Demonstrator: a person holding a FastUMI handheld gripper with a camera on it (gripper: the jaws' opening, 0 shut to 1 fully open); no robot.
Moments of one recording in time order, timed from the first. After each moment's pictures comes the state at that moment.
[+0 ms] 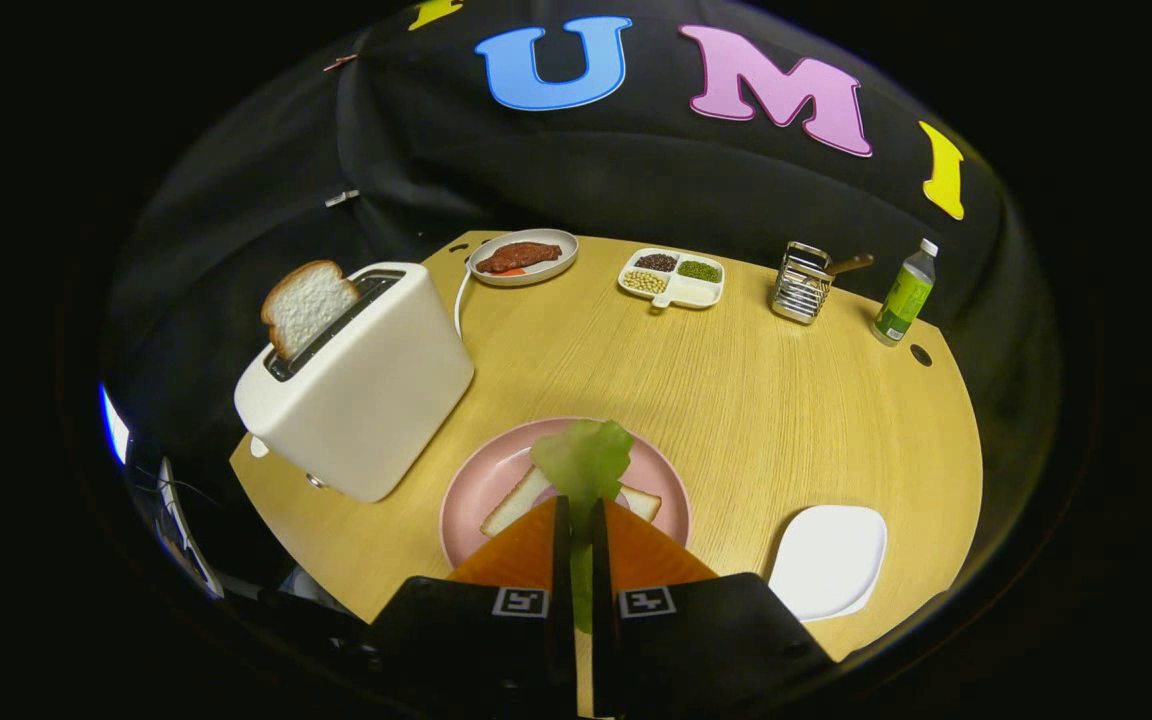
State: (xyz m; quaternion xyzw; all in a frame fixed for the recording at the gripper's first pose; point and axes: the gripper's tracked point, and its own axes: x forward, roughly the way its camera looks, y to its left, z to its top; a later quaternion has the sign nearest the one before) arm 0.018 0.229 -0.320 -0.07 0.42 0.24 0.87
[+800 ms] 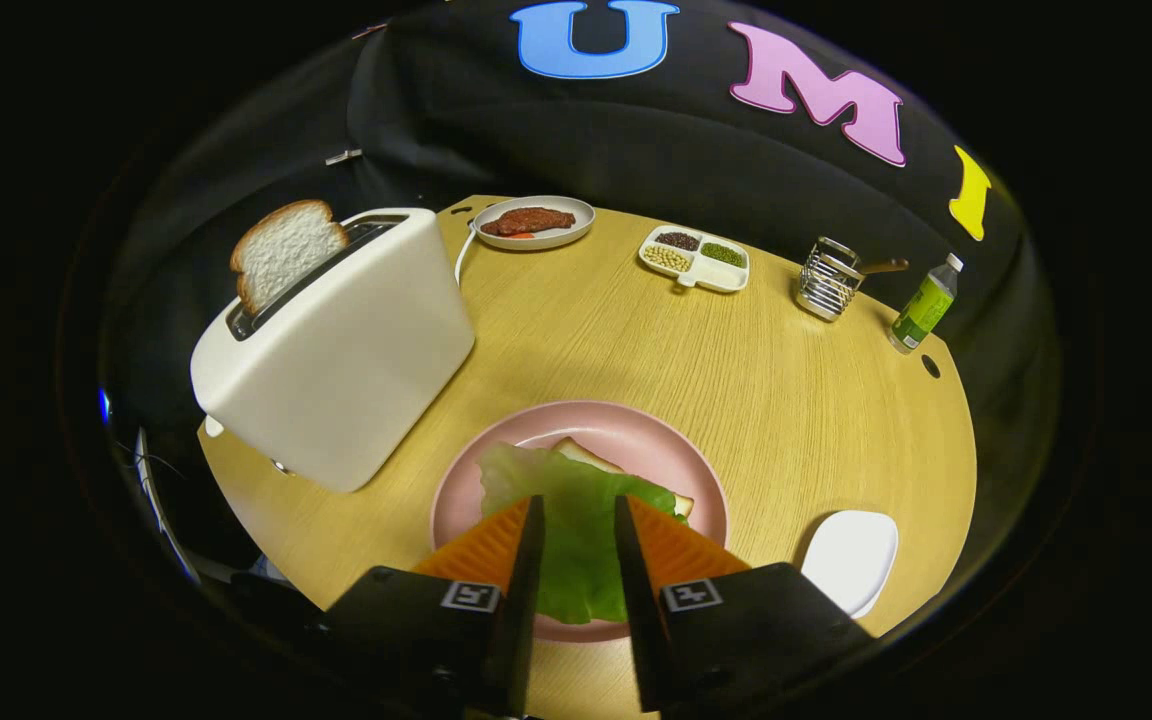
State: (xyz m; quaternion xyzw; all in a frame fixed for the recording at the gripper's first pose) arm 0.017 0.254 -0.351 -0.12 0.43 0.24 0.86
